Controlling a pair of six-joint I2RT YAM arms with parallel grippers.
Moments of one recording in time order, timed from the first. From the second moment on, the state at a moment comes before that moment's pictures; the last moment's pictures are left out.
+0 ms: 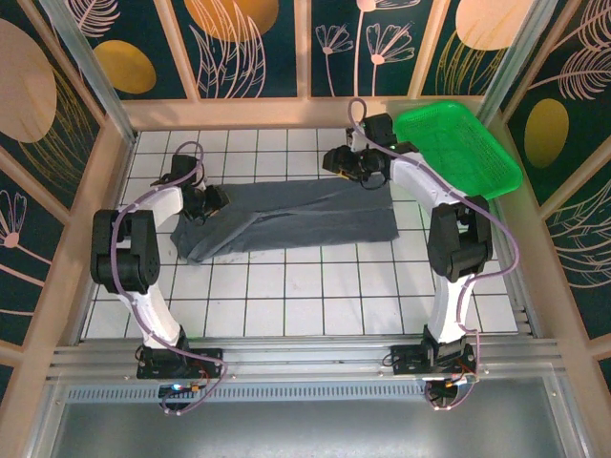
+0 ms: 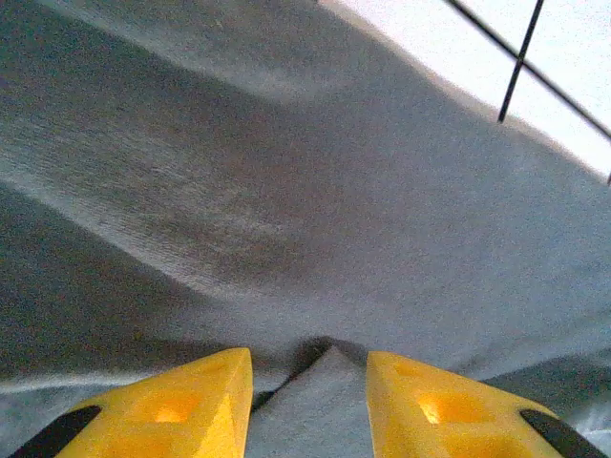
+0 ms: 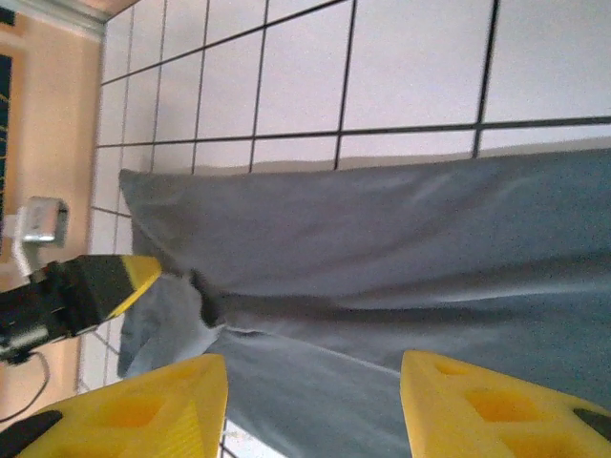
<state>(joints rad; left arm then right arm) -0.03 1.86 1.18 -0.40 0.32 -0.52 0.34 1.95 1.60 -0.49 -0.56 0.51</state>
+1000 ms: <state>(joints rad) -0.11 1.79 1.07 -0.39 0.36 -0.43 0.33 1.95 1.56 -0.46 -0.61 0.55</state>
